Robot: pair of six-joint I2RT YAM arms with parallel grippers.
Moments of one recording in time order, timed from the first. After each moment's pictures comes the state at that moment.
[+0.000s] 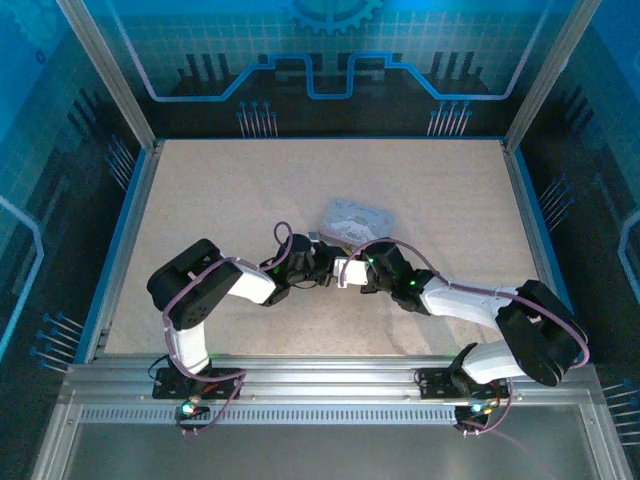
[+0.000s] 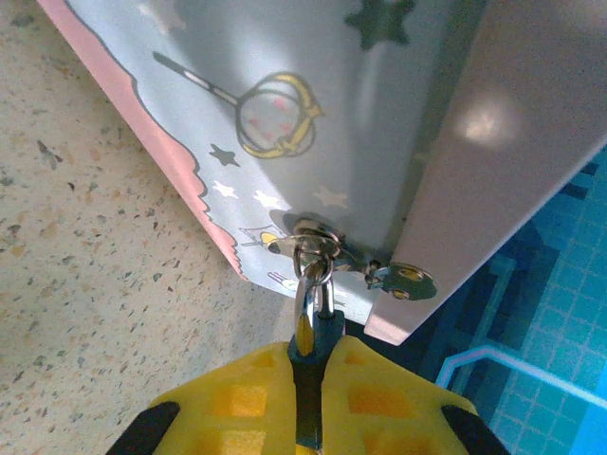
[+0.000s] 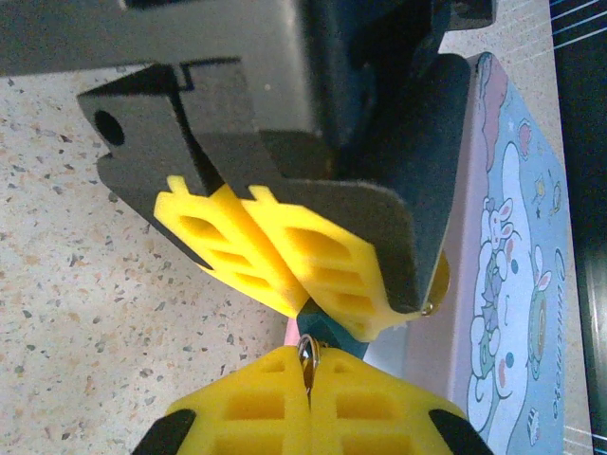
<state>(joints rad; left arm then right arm) -0.69 1.85 0.66 0.80 0.30 -1.69 0.73 1.38 0.58 0.10 0.14 -0.93</state>
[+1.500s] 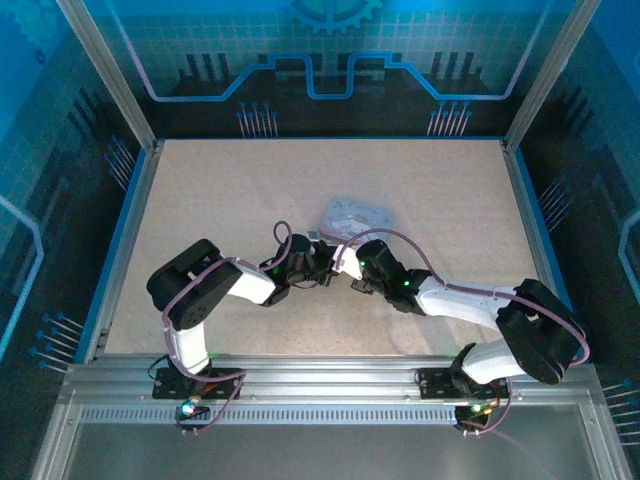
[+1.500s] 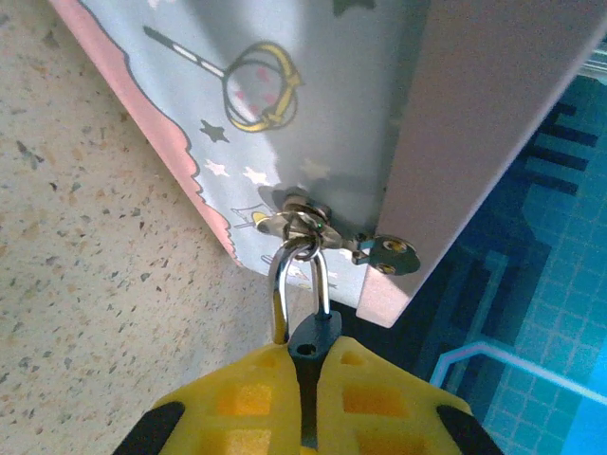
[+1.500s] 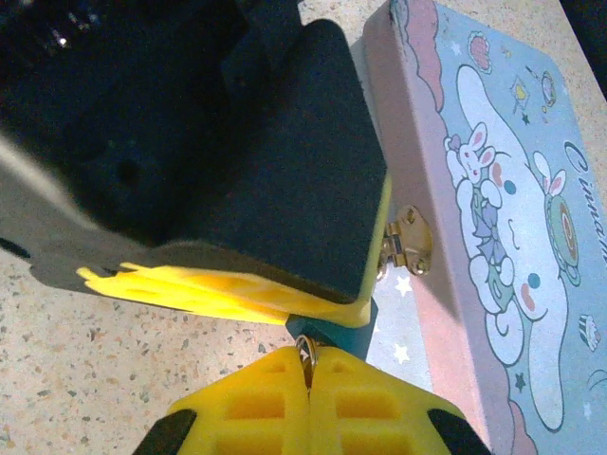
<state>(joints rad) -0.69 1.85 0.66 0.82 0.30 -1.69 0.80 1.39 0.63 0.02 0.26 -0.48</state>
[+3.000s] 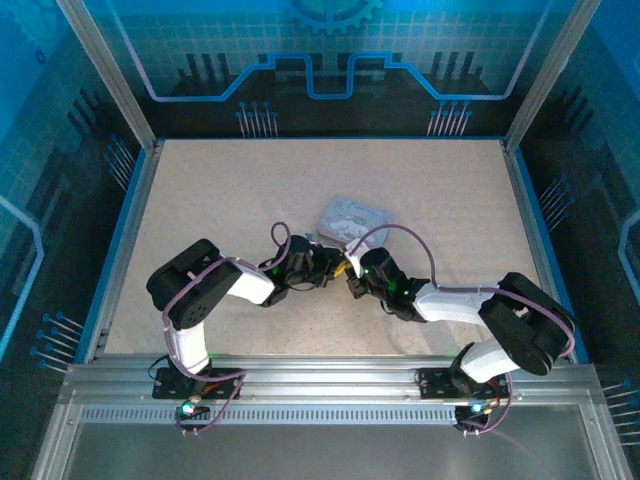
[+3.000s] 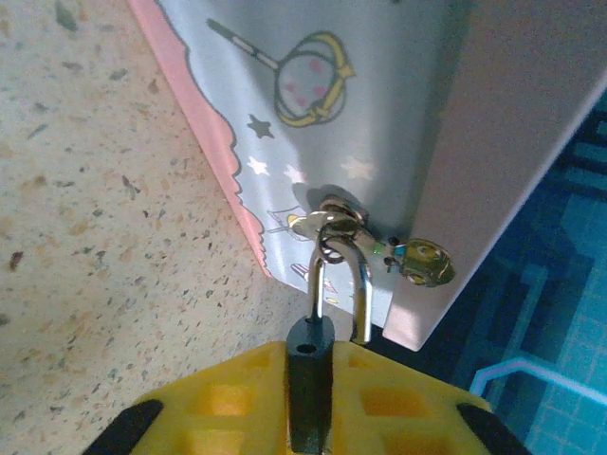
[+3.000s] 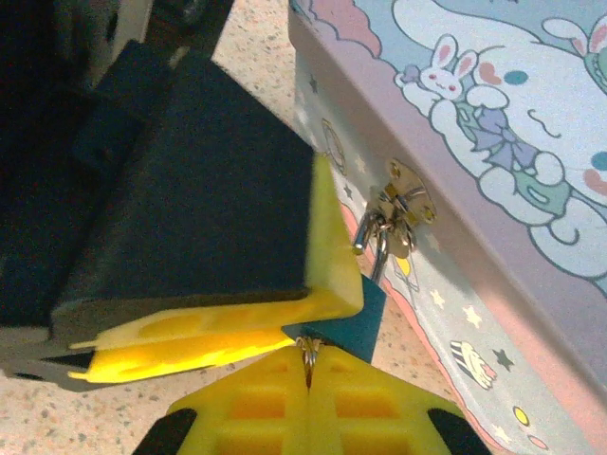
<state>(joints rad) -0.68 1.85 0.65 0.77 0.28 -1.63 0.79 1.46 0.51 0.30 0.17 0.06</state>
